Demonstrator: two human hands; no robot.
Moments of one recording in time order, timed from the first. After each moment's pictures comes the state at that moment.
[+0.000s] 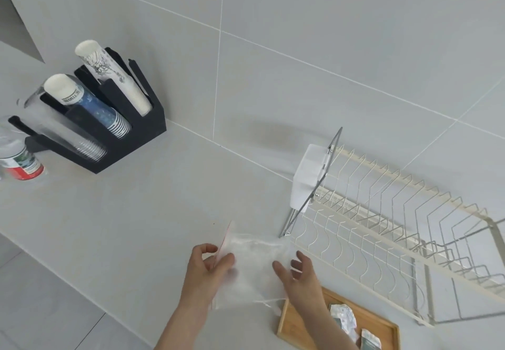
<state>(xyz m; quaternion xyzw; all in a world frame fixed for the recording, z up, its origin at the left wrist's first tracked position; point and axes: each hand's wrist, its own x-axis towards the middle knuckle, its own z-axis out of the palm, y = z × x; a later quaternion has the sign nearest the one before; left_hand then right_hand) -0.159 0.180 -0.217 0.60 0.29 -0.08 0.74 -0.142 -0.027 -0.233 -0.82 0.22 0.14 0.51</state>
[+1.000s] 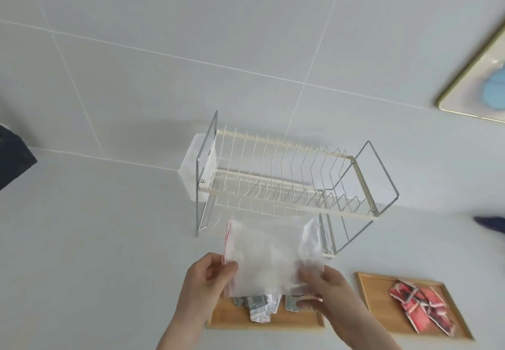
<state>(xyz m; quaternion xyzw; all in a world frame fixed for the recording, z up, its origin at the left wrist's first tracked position) -0.174 0.034 -0.180 0.70 0.05 -0.21 0.68 -0.251 -0.202 -0.151 -0.63 0.31 0.07 0.70</state>
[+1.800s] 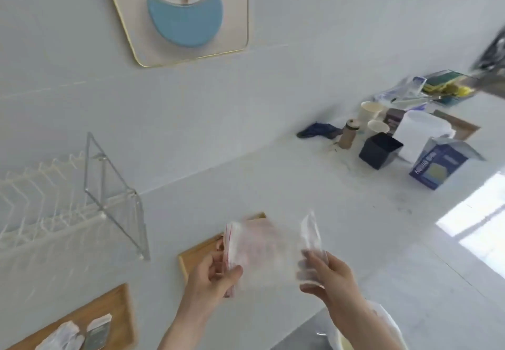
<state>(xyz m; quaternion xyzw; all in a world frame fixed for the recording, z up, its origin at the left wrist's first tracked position) -0.366 -0.379 -0.161 0.73 -0.14 -0.40 0.54 -0.550 -0.543 -0.177 -0.46 0.48 -0.20 0.72</state>
